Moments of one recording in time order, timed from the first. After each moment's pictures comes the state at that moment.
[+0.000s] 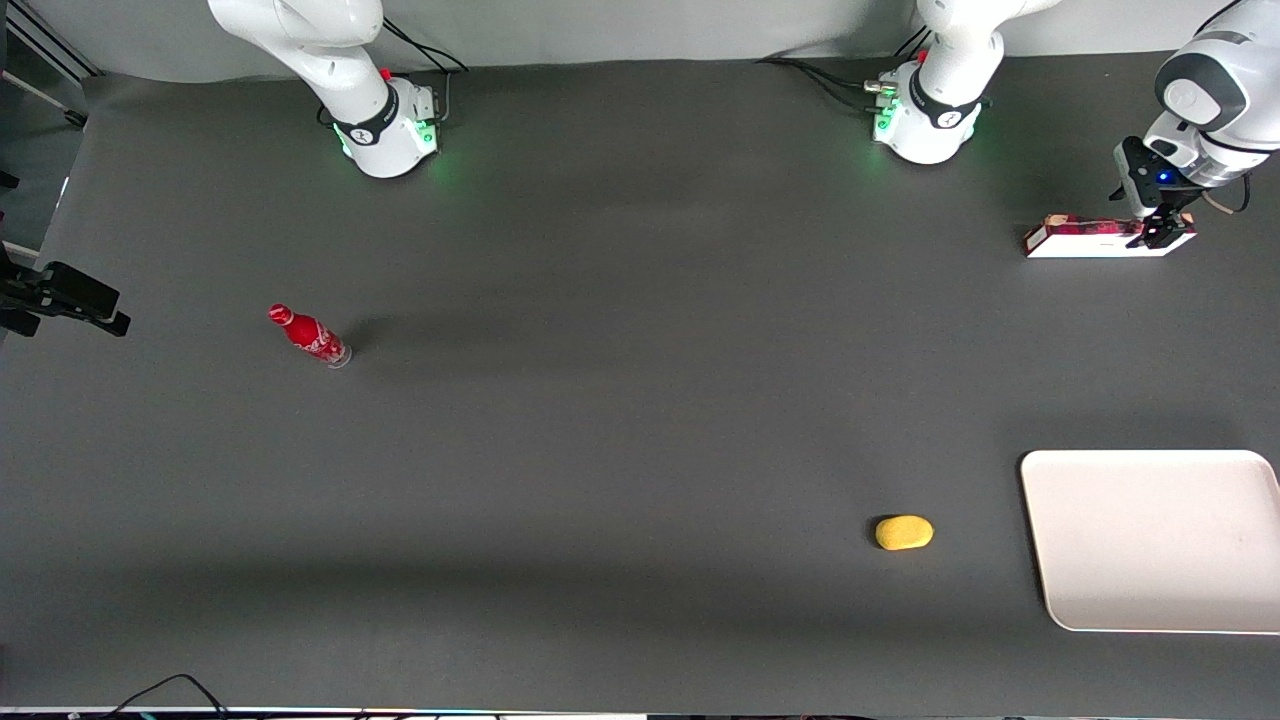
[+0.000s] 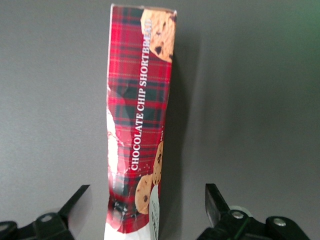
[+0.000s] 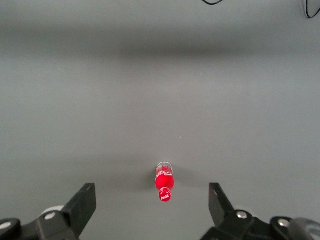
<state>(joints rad) 0.30 -0.09 0.56 -2.79 0.18 2.68 2.18</state>
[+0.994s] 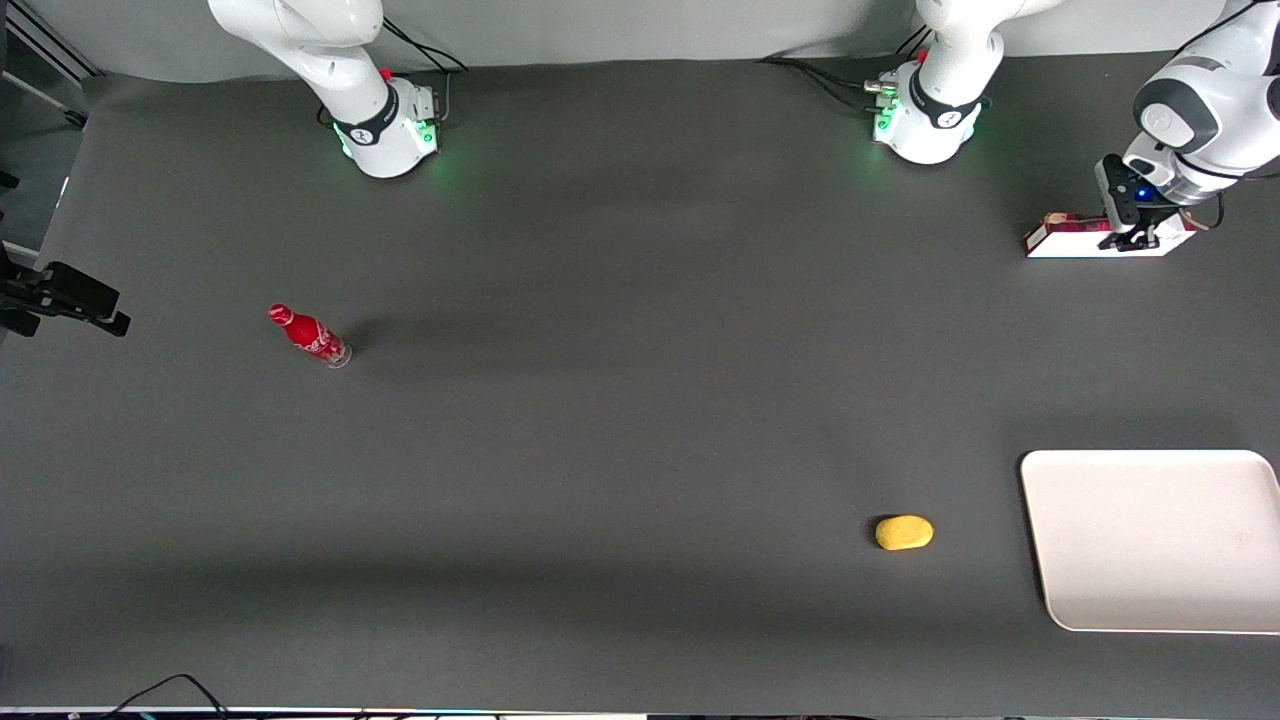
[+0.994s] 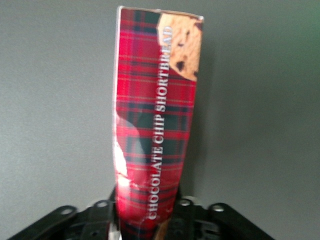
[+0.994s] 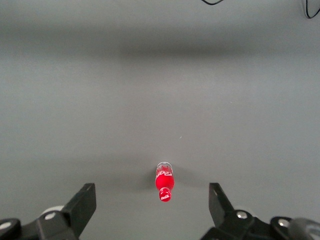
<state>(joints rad) 0.25 0.01 0.55 -2.79 0.11 2.75 2.18</state>
